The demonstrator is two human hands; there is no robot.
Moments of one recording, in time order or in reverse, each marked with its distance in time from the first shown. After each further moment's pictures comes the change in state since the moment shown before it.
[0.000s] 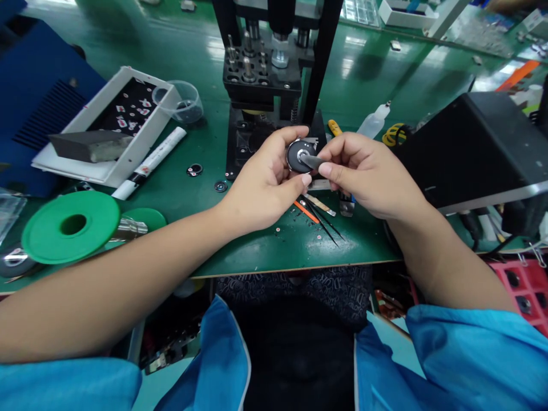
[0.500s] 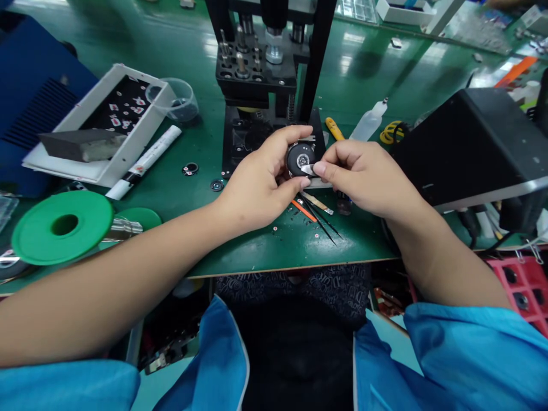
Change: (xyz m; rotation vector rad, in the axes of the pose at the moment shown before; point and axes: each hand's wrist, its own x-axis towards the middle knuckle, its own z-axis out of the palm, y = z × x) left_hand -0.002 -0.001 -0.004 0.198 0.002 0.079; right_hand -0.002 -0.006 -0.001 -0.310 0.038 0.106
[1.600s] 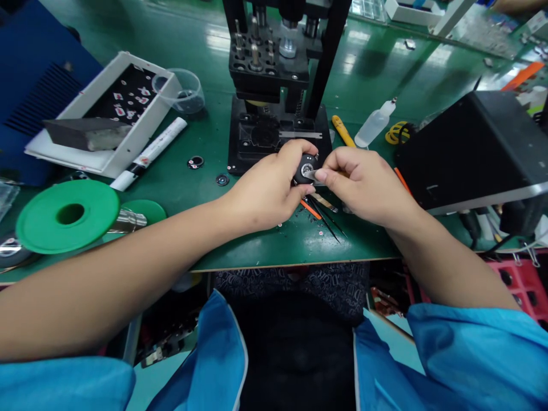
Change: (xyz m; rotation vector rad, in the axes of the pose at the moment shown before) left_hand -0.001 0.026 -0.008 0.369 -0.155 -0.108; right_hand -0.008 -0.006 0.013 -0.175 0.034 -0.095
